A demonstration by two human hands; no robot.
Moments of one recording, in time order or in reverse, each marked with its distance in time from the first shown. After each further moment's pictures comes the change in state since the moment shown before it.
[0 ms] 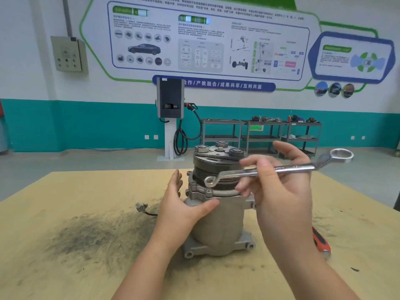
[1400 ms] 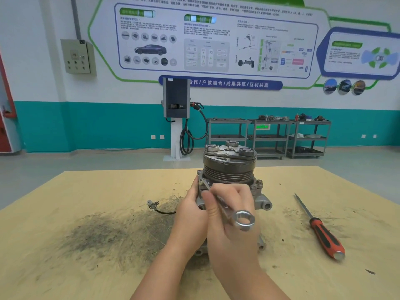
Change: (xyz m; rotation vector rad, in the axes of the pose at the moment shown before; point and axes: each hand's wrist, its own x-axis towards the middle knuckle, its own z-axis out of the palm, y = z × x) left_hand -0.009 -0.002 0.007 -0.117 -0.171 -0.054; right_hand -0.054 0.053 0.036 -0.448 -0.099 -0.208
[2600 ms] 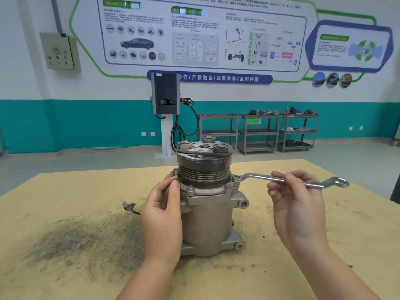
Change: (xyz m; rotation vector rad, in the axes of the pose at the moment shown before) left_hand -0.006 0.005 0.025 -0.171 0.552 0.226; right_hand 0.061 0.062 -0.117 0.631 0.387 0.532
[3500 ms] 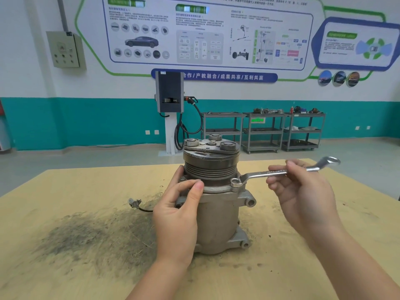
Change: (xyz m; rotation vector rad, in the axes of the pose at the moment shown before) left_hand -0.011 0.009 0.004 -0.011 -0.092 -0.025; right_hand 0.011 -0.016 0.013 -0.090 -0.145 0.153
